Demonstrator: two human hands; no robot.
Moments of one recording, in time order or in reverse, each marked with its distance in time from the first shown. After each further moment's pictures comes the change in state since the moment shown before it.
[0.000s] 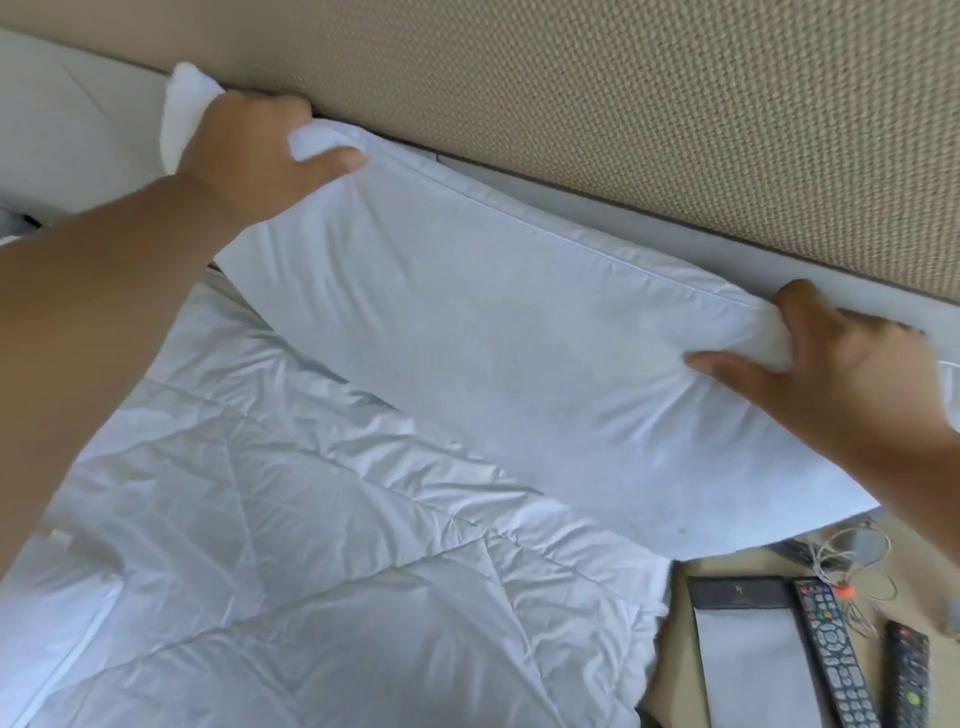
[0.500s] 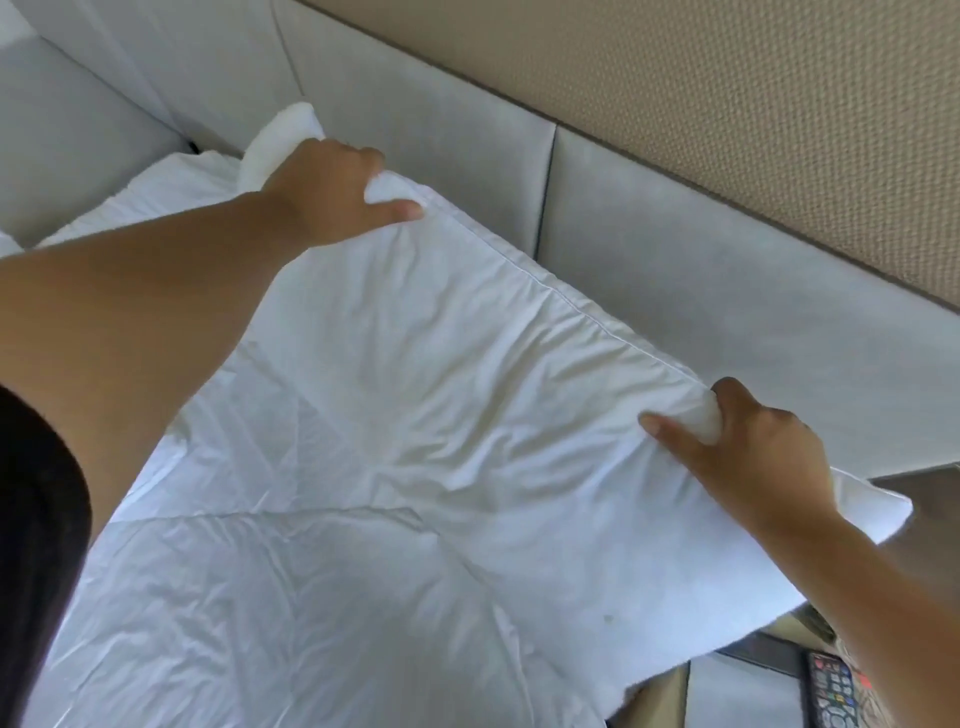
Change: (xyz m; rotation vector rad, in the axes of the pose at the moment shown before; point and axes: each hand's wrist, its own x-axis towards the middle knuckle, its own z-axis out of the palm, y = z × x) left_hand -0.109 0.013 -0.026 0.188 -0.238 -0.224; right_hand -0.050 -0.061 0.031 0.338 -0.345 0.027
